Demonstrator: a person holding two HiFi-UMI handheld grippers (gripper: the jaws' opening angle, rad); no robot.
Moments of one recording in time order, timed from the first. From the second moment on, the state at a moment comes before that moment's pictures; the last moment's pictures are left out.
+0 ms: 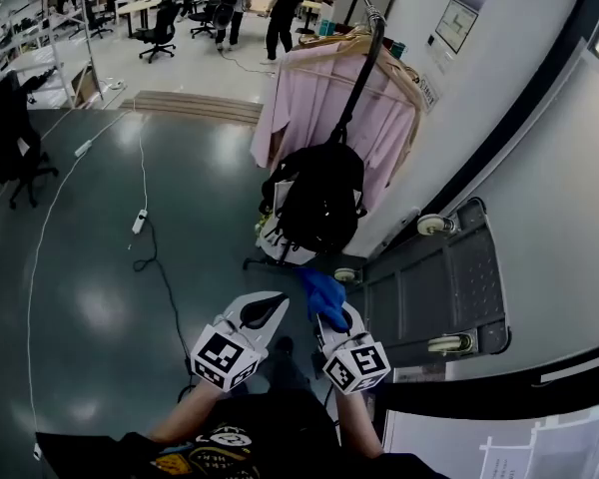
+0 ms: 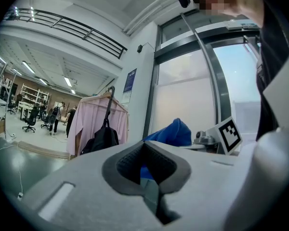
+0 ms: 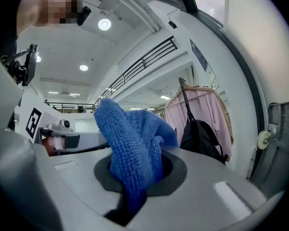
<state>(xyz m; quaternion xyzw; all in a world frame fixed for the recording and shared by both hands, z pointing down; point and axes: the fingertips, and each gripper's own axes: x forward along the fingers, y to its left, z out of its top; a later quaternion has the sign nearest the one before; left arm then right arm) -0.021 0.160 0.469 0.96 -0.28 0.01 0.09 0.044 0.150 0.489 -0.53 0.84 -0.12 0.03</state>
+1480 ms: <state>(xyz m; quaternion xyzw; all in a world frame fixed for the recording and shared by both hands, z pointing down) 0.089 -0.188 0.434 0.97 -0.25 0.01 0.05 0.152 -0.332 0.274 -0.55 0.82 0.14 -0.09</state>
